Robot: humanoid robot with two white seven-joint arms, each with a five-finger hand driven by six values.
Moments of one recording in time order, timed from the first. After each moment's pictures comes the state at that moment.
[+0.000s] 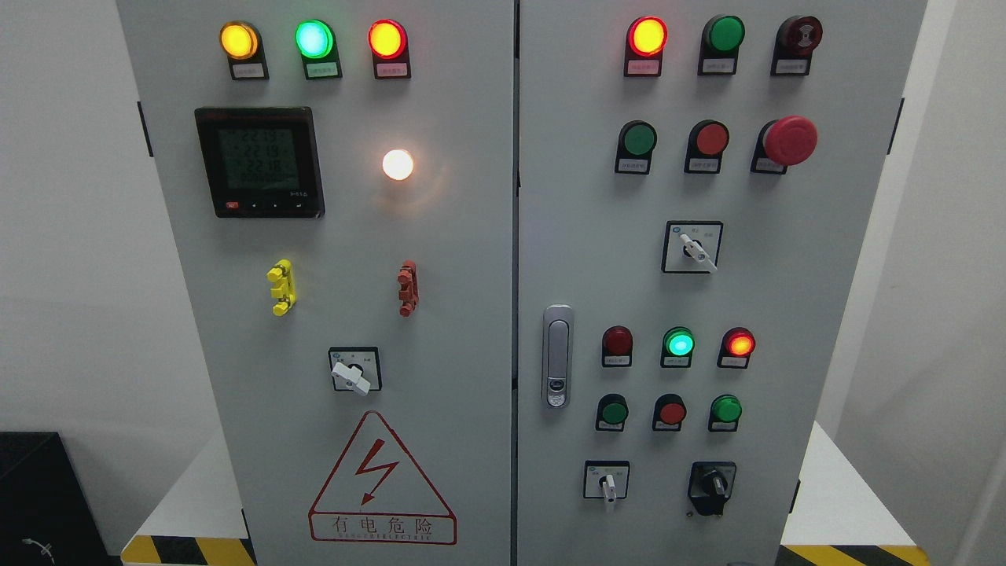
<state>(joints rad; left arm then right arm) 0.04 -0.10 0.00 0.00 0.00 -0.20 0.08 0.21 0.12 -0.13 -1.95 0.26 -0.10 0.12</state>
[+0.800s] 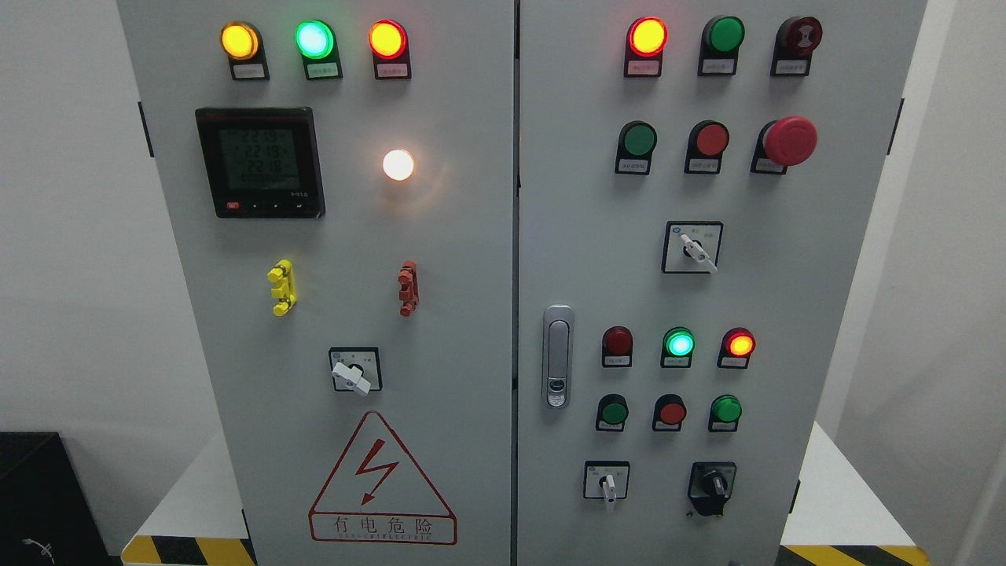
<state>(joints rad) 0.04 -0.10 0.00 0.00 0.00 -0.20 0.08 0.27 0.12 -0.13 -1.96 0.02 -0.14 0.26</state>
